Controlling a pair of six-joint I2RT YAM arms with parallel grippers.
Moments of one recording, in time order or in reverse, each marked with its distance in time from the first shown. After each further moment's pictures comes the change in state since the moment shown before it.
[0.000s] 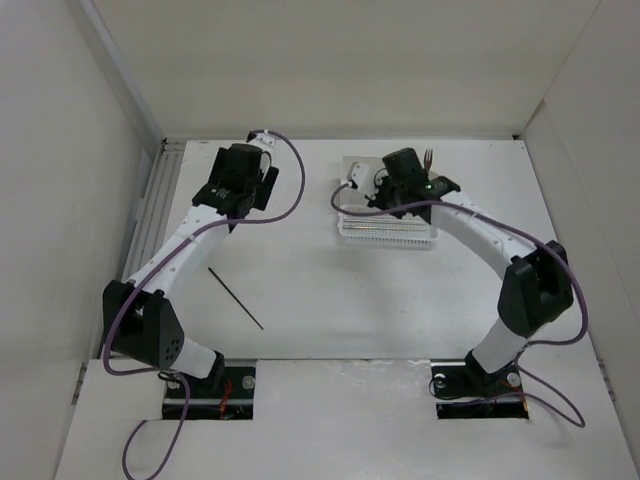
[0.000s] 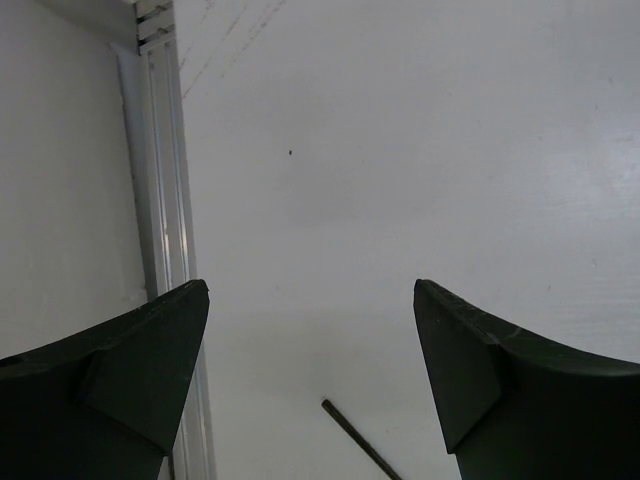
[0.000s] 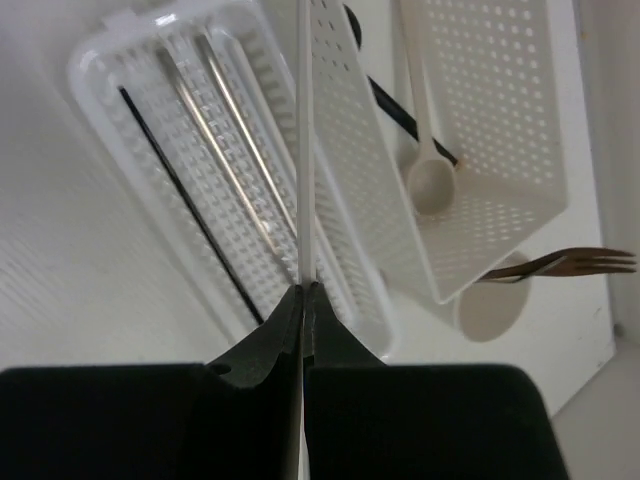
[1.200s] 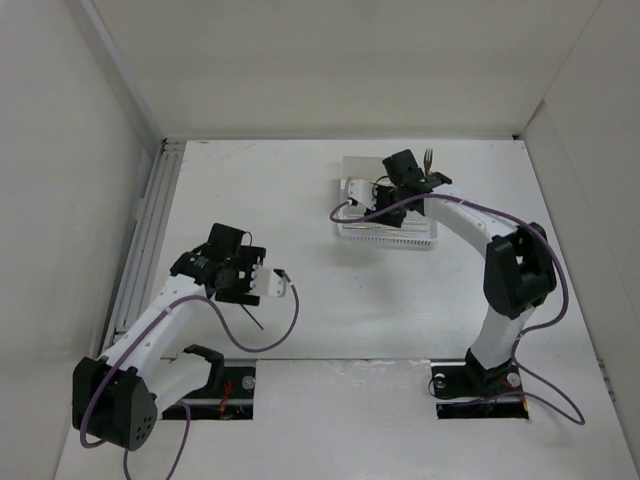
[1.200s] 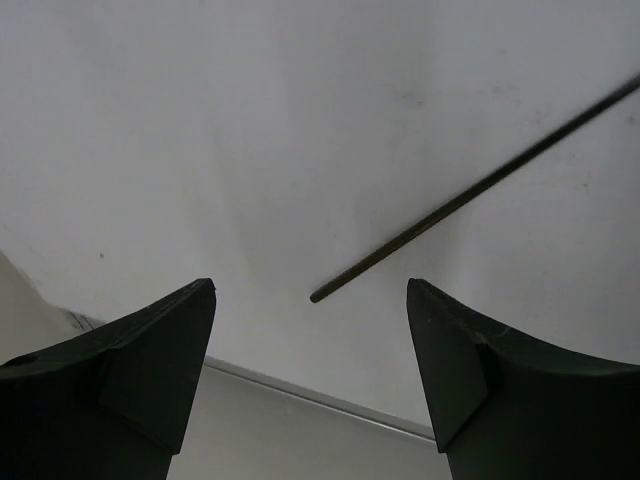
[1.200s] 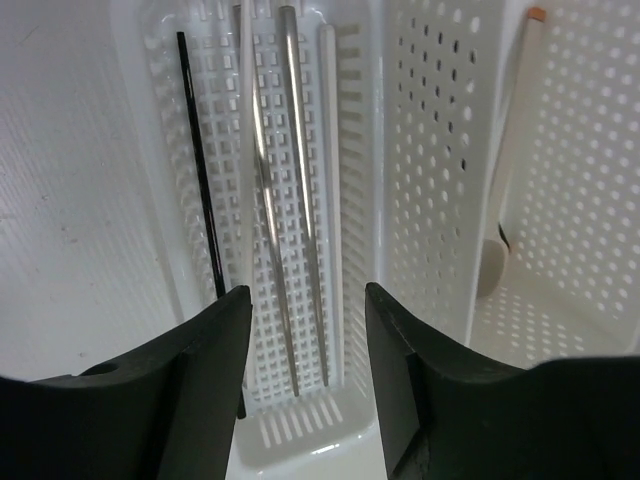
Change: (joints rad) left arm 0.032 -0.432 -0.542 -0.335 0.543 1.163; right arm -0.110 0.186 0.094 -0.102 -0.239 -0.377
